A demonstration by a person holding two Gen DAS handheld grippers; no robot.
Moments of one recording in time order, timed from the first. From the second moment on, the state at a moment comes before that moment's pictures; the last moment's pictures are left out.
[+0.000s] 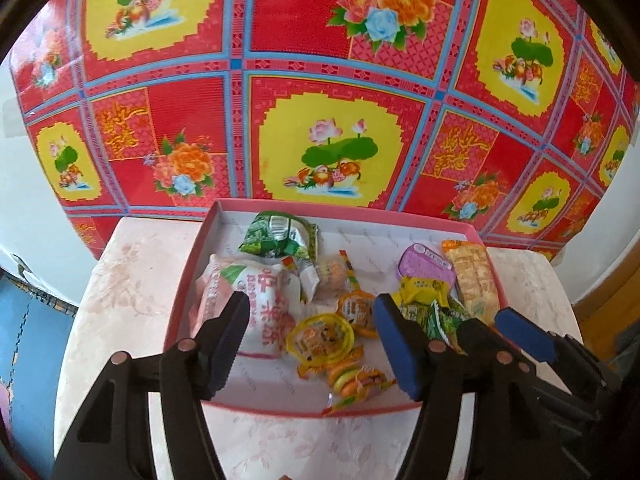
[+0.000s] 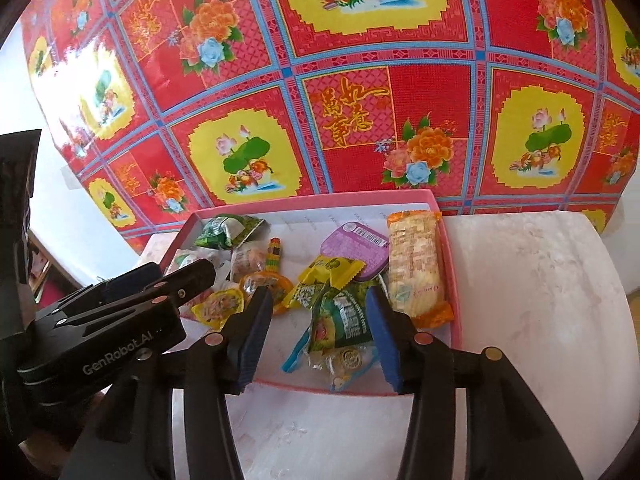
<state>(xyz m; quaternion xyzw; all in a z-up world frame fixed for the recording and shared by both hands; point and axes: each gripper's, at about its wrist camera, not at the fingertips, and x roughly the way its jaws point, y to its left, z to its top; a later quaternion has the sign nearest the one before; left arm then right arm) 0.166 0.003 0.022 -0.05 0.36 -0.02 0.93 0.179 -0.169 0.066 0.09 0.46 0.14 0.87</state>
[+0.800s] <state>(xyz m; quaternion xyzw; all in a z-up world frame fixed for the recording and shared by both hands) 0.104 0.002 -0.012 -0.03 0.39 -0.02 0.92 0.124 -0.164 0.058 0.08 0.49 0.13 0.86</state>
